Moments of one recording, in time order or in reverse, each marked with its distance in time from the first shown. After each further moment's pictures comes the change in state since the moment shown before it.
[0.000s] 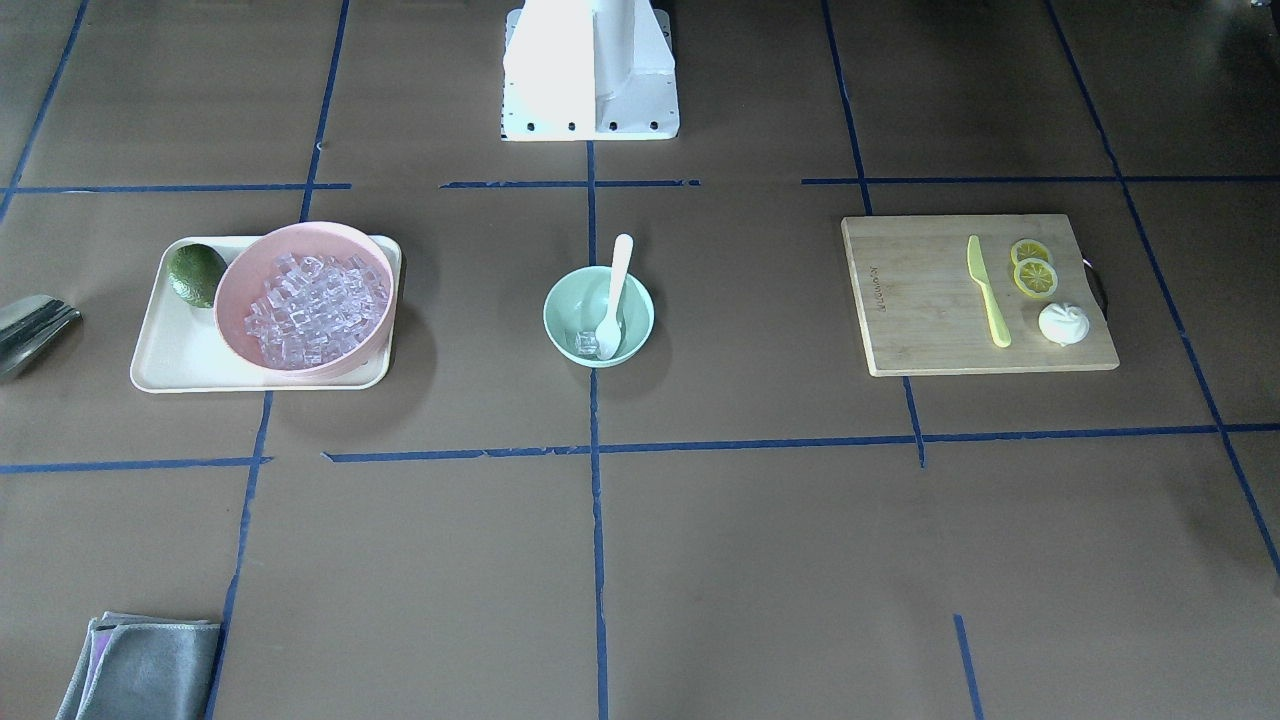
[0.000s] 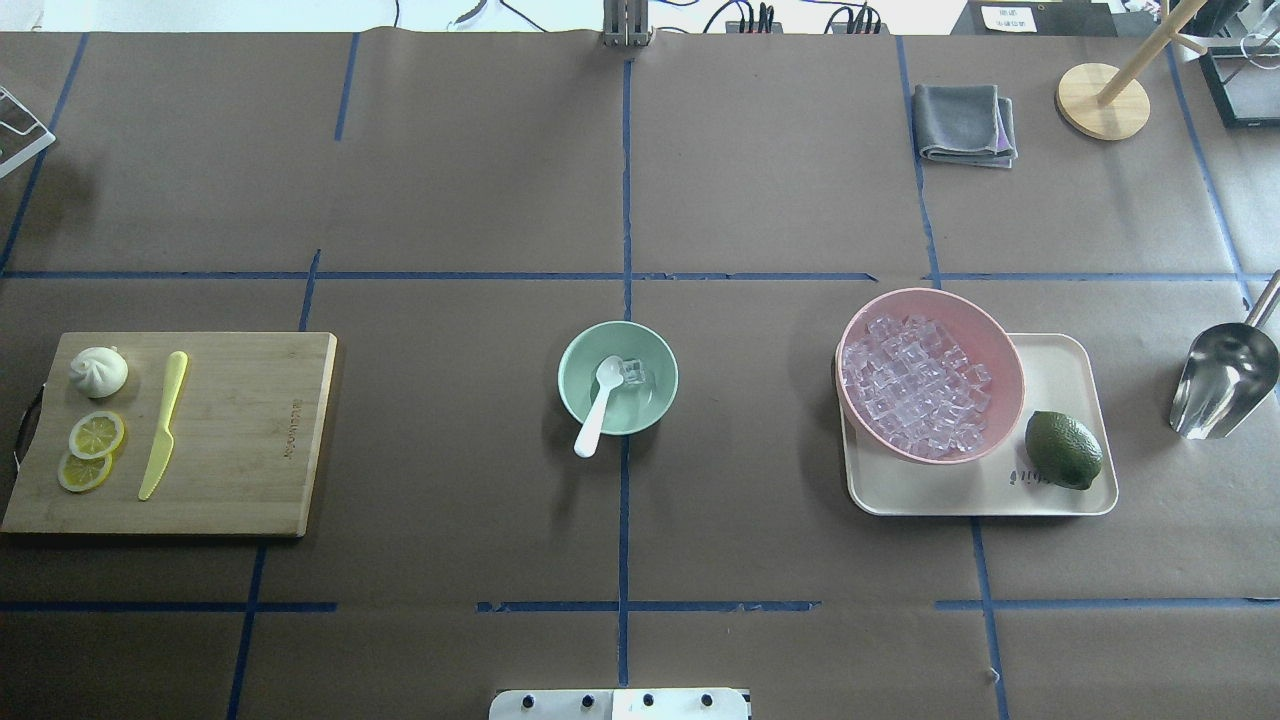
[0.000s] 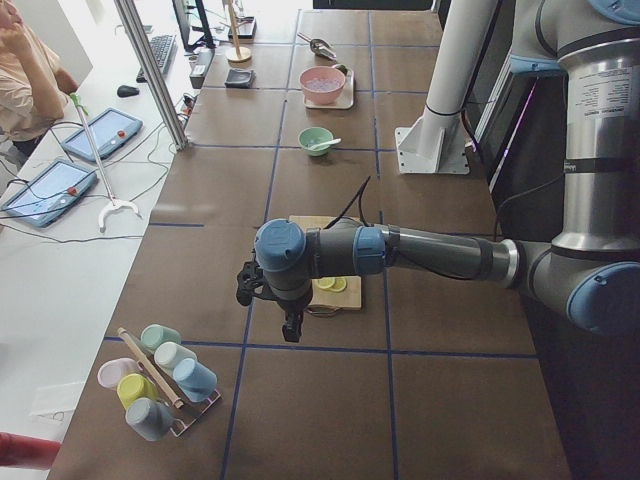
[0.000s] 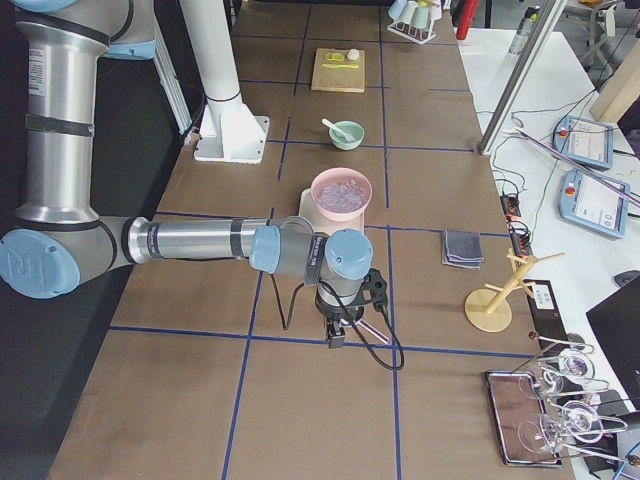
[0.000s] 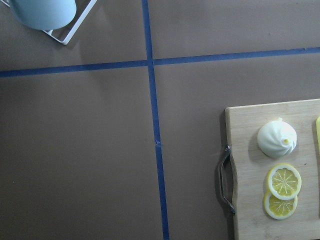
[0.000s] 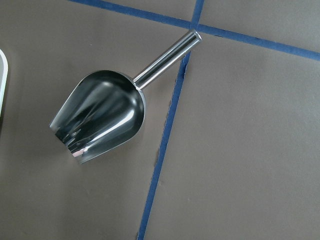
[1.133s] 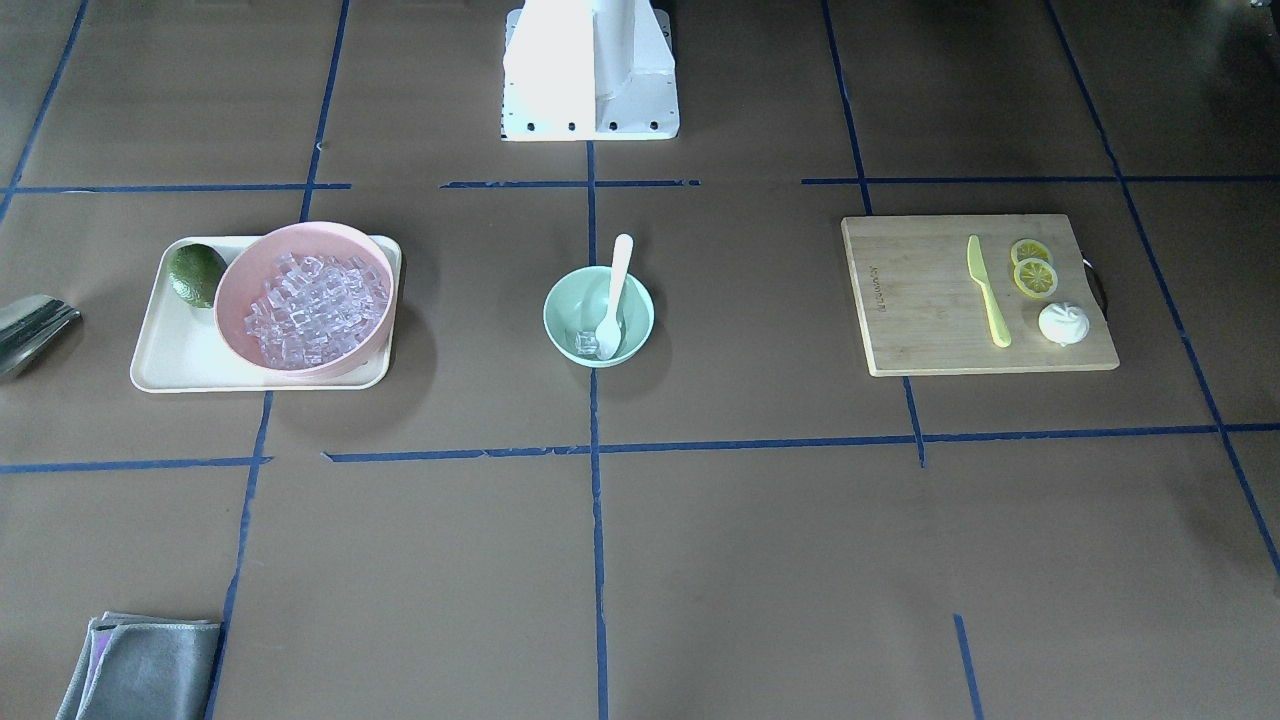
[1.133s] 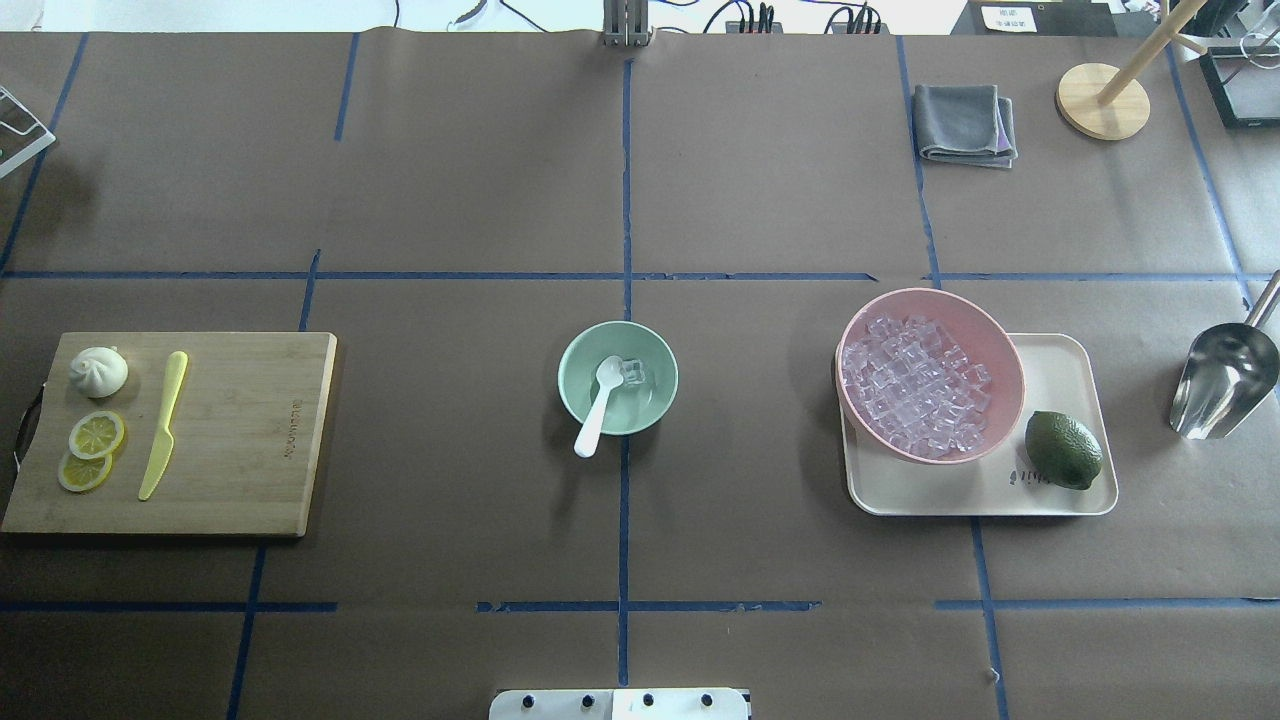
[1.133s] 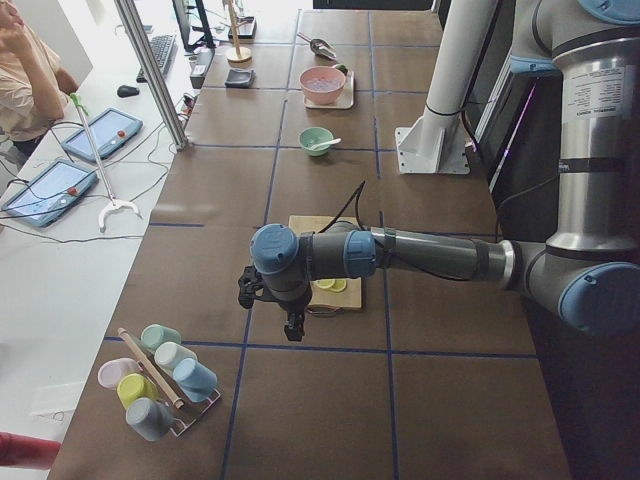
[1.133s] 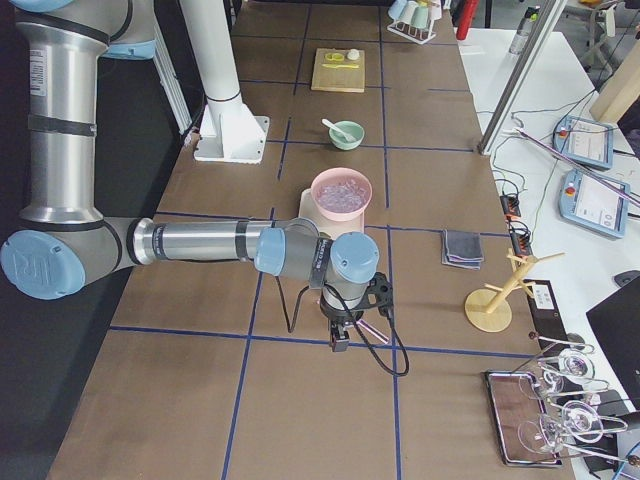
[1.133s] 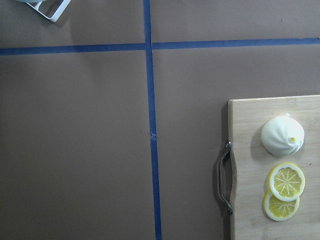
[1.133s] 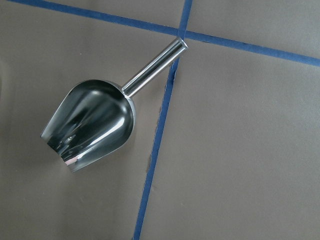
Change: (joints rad) left arm 0.057 -0.005 0.021 -0.012 -0.003 -0.060; right arm 0.017 0.024 -0.035 0.002 -0.005 0.011
